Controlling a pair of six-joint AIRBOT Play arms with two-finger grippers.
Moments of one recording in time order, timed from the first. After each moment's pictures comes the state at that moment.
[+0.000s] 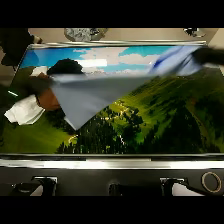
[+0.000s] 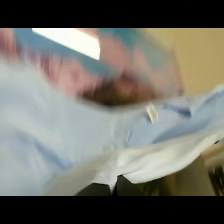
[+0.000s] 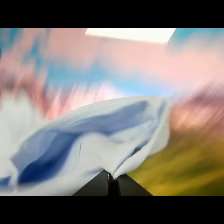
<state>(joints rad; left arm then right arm) 0.00 -0.81 1.20 0.77 -0.84 -1.49 -0.37 -1.34 1.78 -0.80 1.01 0.86</state>
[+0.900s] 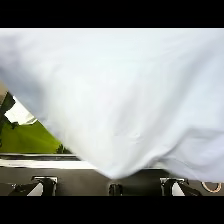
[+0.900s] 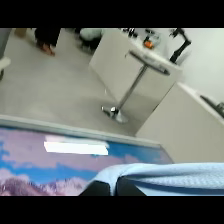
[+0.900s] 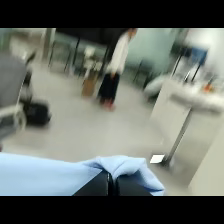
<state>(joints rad) 0.17 -0.94 1.62 0.79 -0.96 -1.48 -0.41 -0.97 1.87 -1.15 0.91 1.02</state>
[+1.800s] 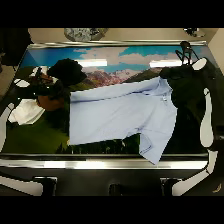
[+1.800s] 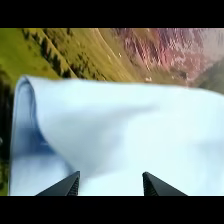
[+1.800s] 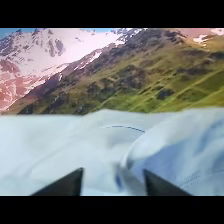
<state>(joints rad) 0.15 -1.69 1.45 0.74 -1.03 -1.40 -0.17 -1.84 1.87 -1.05 0.98 1.18</state>
